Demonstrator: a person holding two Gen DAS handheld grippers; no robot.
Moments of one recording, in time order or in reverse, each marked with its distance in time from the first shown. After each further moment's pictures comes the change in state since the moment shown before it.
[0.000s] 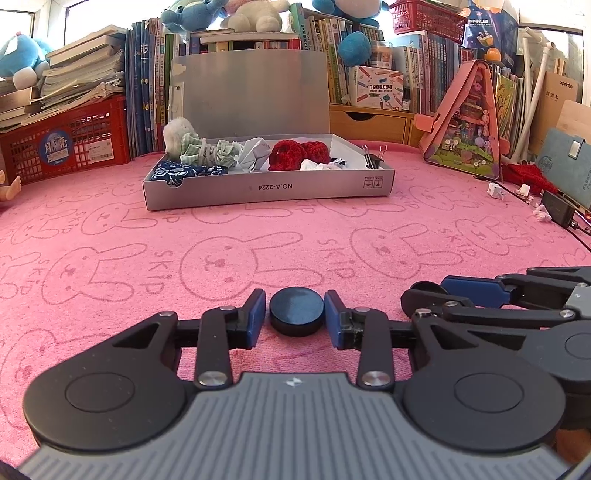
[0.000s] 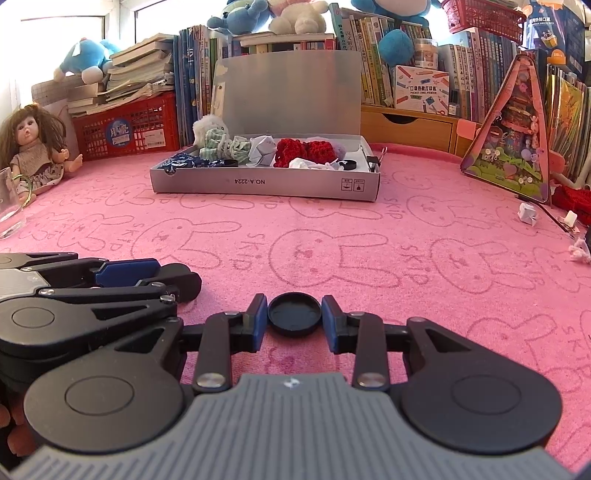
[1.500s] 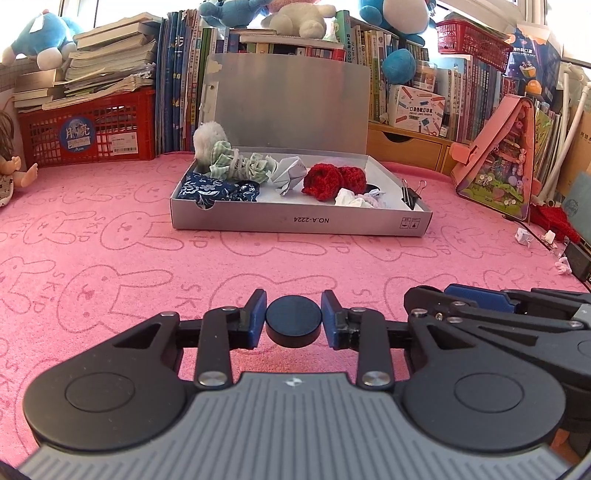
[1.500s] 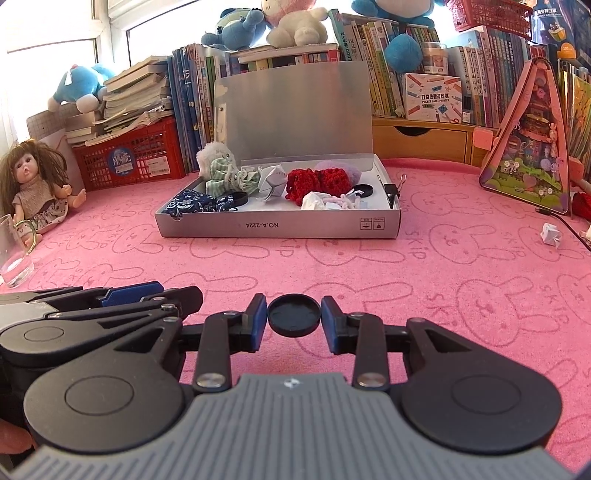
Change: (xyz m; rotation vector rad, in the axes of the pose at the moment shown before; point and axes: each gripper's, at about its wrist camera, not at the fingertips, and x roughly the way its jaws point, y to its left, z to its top) left arm 0.013 0.024 0.043 -0.114 0.016 0.050; right arm 0.015 0.003 0.047 0.054 -0.015 0.056
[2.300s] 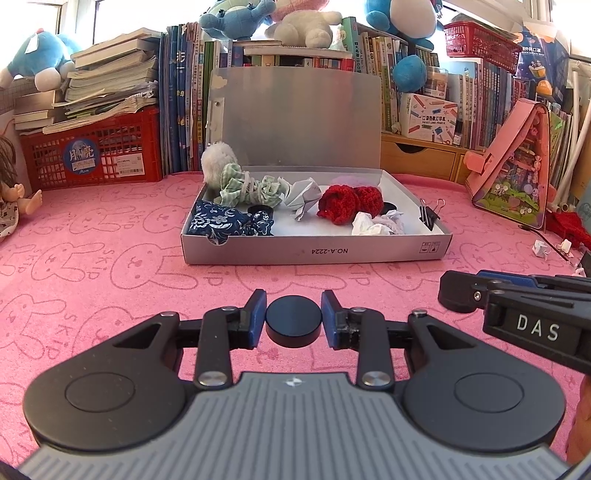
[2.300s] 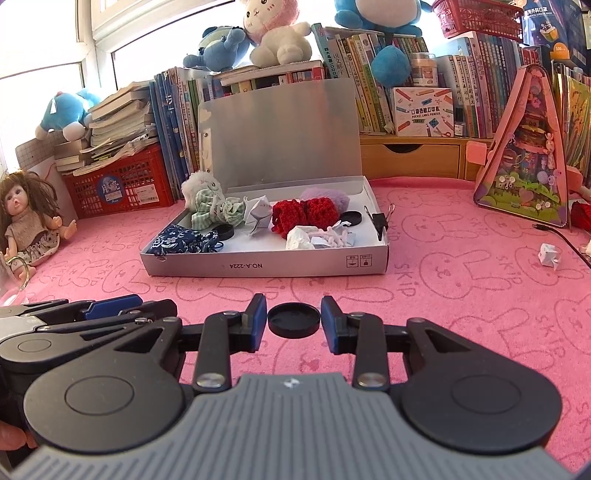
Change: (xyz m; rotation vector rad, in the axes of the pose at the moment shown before) left arm 0.012 0.006 0.032 0.027 -0.015 0.041; right arm 0.009 -0.019 0.028 0.050 -0.038 -0.006
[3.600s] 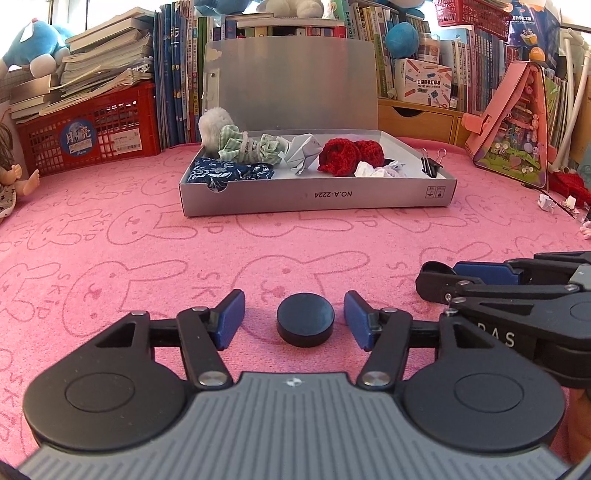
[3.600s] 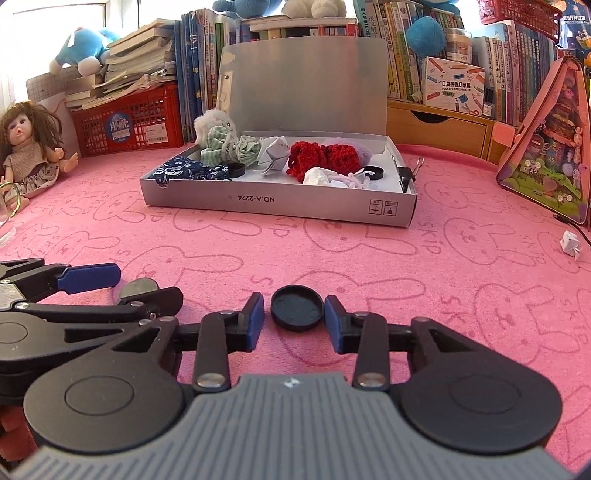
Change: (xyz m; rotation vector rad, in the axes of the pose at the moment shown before) left arm 0.008 0.002 -0.045 0.051 0.041 0.002; right arm 0.027 0.016 -0.040 -0.128 0.095 0.011
